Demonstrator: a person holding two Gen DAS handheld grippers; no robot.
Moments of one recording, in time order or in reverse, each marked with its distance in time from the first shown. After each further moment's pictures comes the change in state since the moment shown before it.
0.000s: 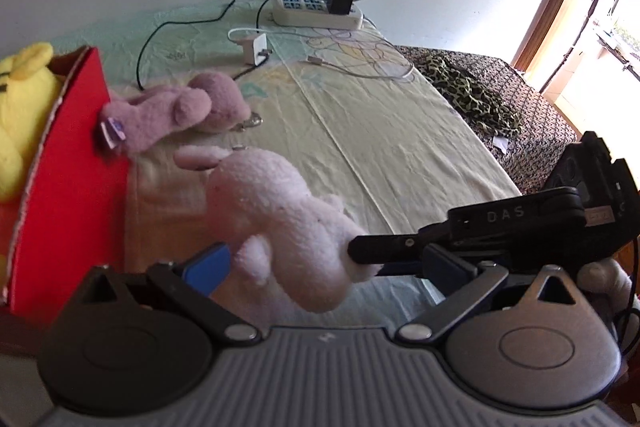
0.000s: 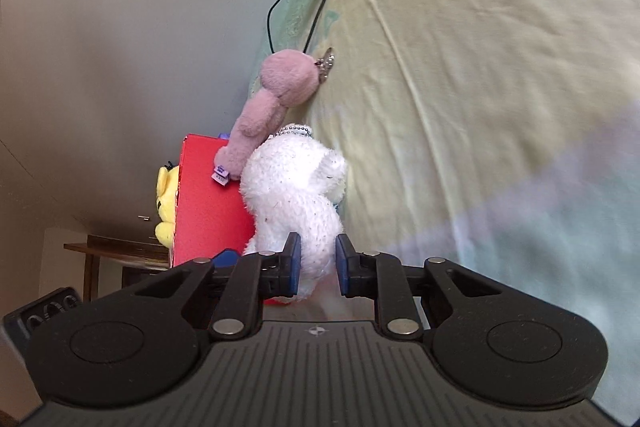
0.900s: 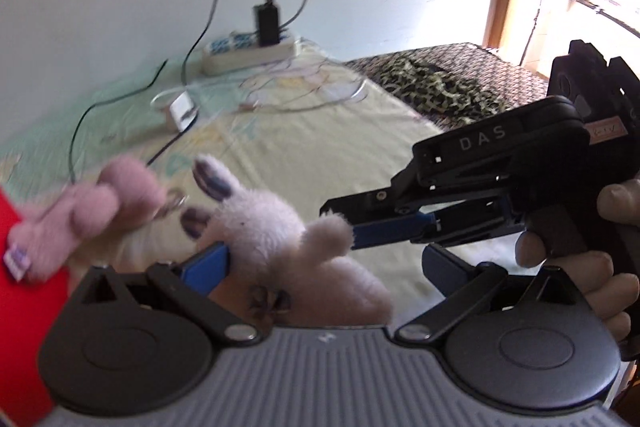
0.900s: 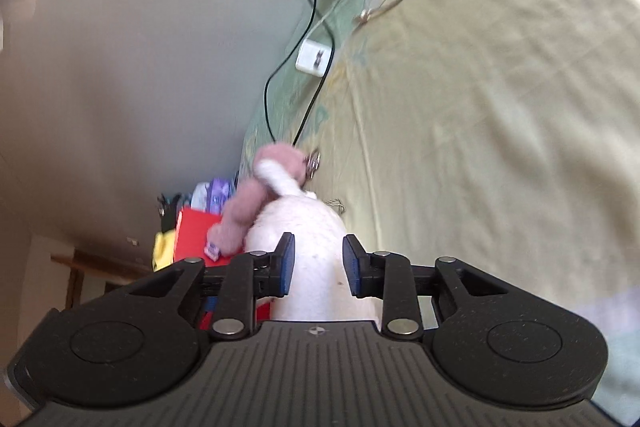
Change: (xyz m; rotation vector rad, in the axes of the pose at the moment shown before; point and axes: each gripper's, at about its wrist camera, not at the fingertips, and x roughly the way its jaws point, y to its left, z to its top) left arm 0.061 -0.066 0.034 0.268 -0.109 0.011; right arm -0.041 -0.019 0.071 -0.050 -0.130 0.013
